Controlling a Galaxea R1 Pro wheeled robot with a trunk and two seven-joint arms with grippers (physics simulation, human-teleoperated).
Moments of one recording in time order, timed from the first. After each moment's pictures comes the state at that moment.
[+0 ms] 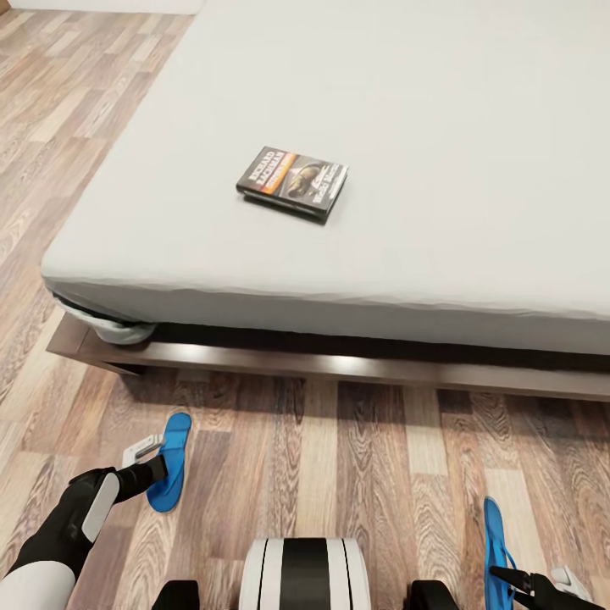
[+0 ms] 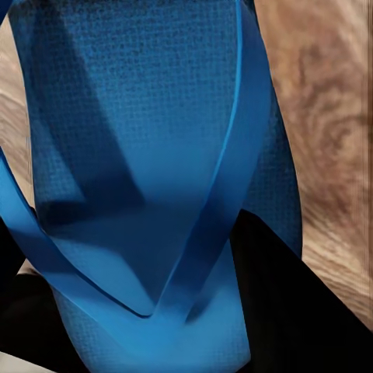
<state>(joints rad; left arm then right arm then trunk) -0.53 0.18 0.28 -0.81 0.31 0.63 -0.12 -0.35 -0.42 -0.72 -0.40 0.15 0.65 1.08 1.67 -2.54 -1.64</state>
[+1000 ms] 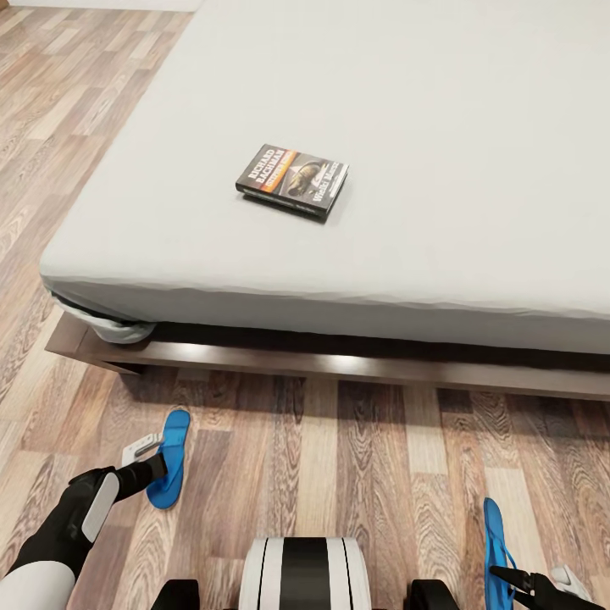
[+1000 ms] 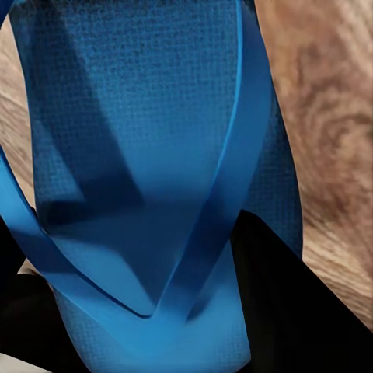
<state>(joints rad) -0.53 0.18 0.28 -0.81 0.31 0.60 -0.12 -0.35 -0.42 -0.72 -0.40 0.15 0.65 1.08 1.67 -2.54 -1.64</state>
